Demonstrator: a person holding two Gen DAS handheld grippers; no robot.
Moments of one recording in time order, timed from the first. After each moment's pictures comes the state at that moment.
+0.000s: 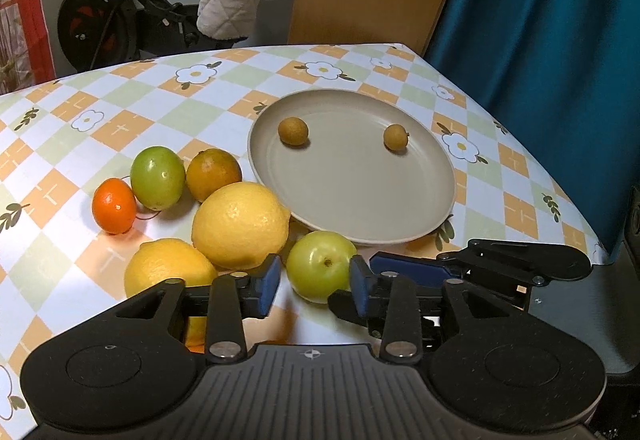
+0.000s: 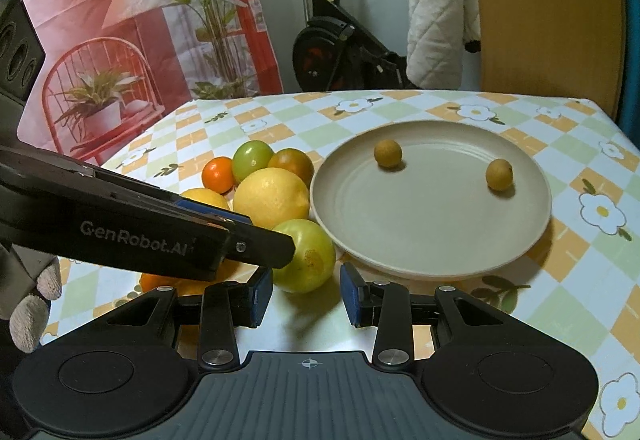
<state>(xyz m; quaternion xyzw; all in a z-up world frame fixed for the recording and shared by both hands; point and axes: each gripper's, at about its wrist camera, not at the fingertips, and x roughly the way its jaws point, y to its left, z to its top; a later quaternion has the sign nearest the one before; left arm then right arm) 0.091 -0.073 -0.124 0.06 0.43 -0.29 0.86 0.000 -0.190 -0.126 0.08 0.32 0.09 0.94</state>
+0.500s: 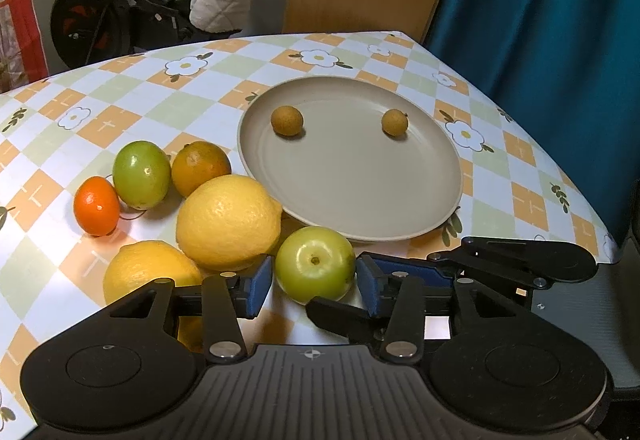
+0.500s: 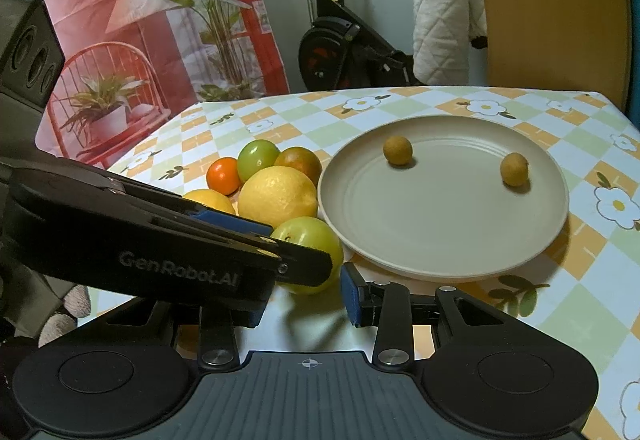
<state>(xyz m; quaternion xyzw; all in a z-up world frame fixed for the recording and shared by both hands) 0.097 -0.083 -0.137 0.08 0.43 -0.29 0.85 0.007 -0.188 -0.133 0.09 0.32 0.11 0.94</state>
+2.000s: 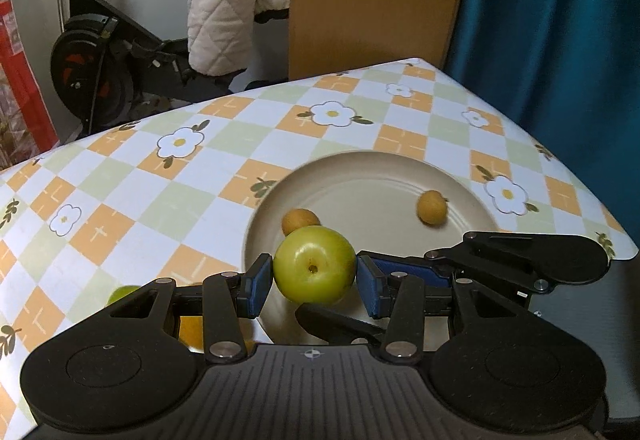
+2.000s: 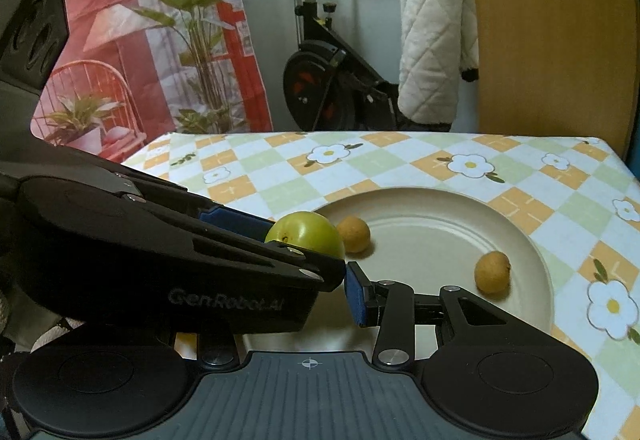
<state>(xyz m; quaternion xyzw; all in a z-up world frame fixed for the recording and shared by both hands) 0.164 -0.128 -0.125 0.12 0.40 -0.27 0.87 0.089 -0.222 -0.122 0.07 0.30 0.09 0.95</state>
